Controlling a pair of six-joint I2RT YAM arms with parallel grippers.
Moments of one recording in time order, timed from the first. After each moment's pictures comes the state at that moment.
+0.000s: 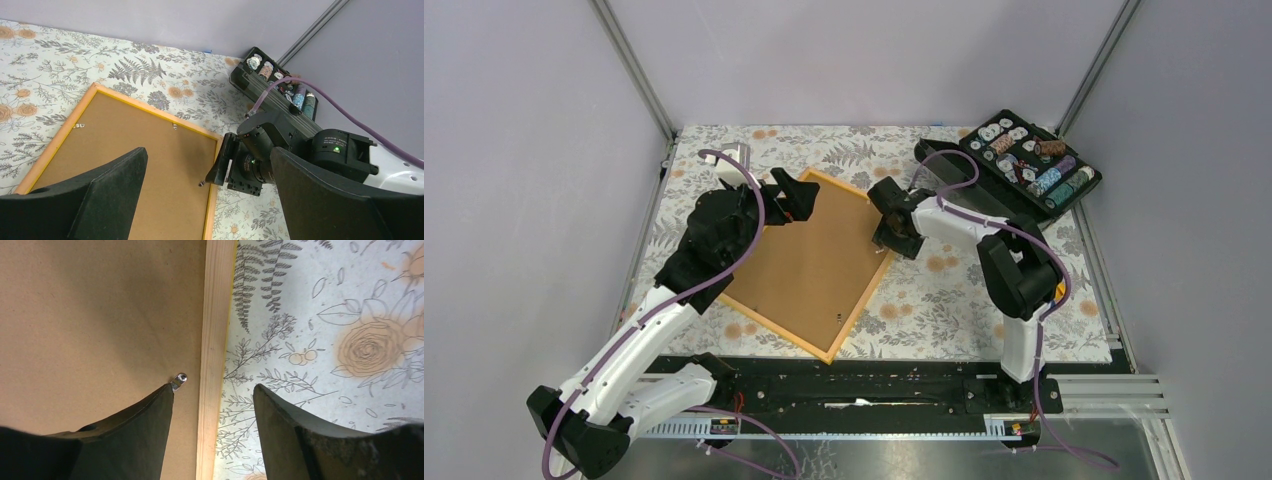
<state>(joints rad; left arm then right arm) -0.56 0.92 0.95 -0.11 -0.13 -0.51 0.64 1.94 1.38 -0.71 0.29 1.06</state>
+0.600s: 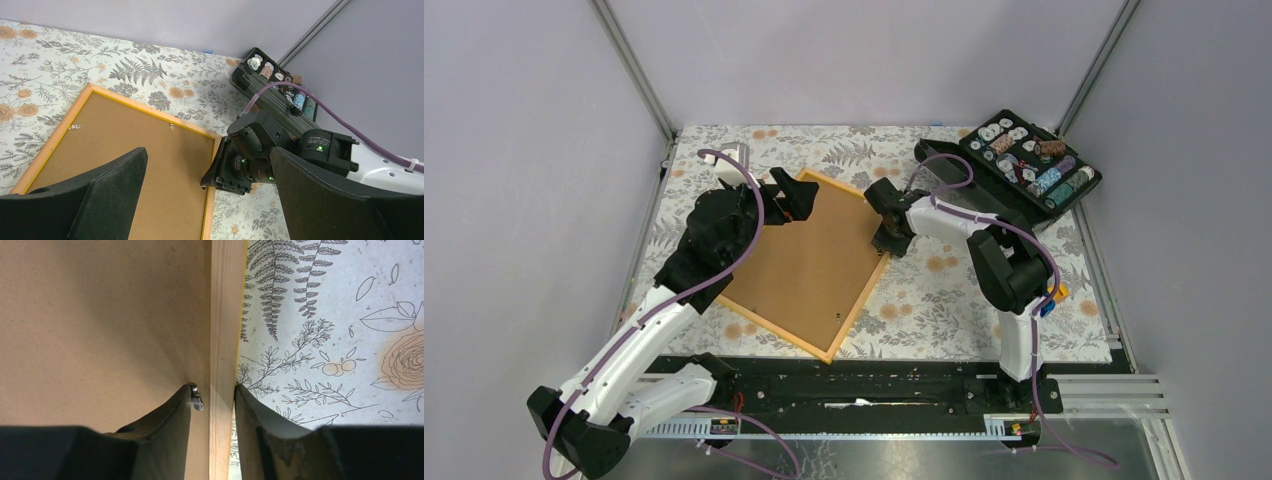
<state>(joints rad) -0.55 0.92 0.95 -0.11 -0.13 -0.51 0.64 2.02 1.41 -0.67 0.23 1.10</state>
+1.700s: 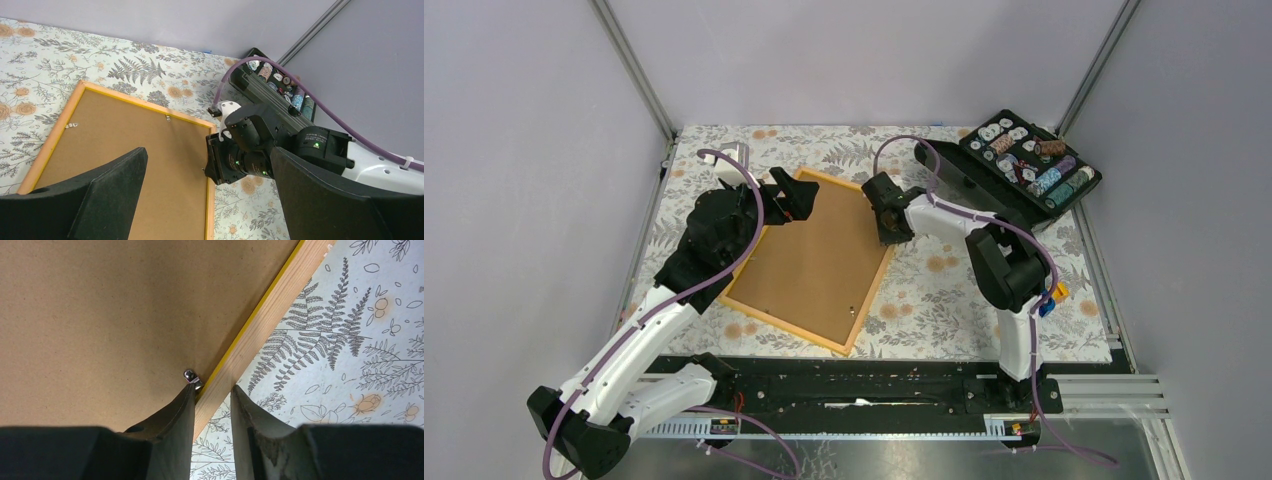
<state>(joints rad) -0.55 0.92 0.95 -0.11 -0.13 -0.52 0.64 2.02 1.43 -0.57 0.27 0.41</state>
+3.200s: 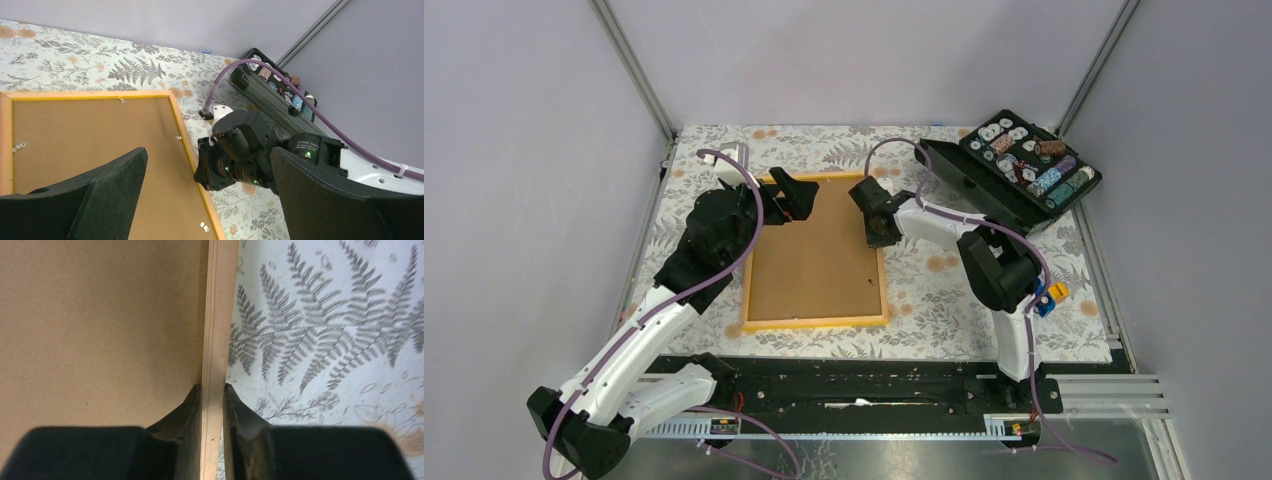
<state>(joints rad) -0.55 0.92 0.95 -0.11 -0.13 -0.51 0.70 2.05 1.46 -0.56 0.26 0.53</state>
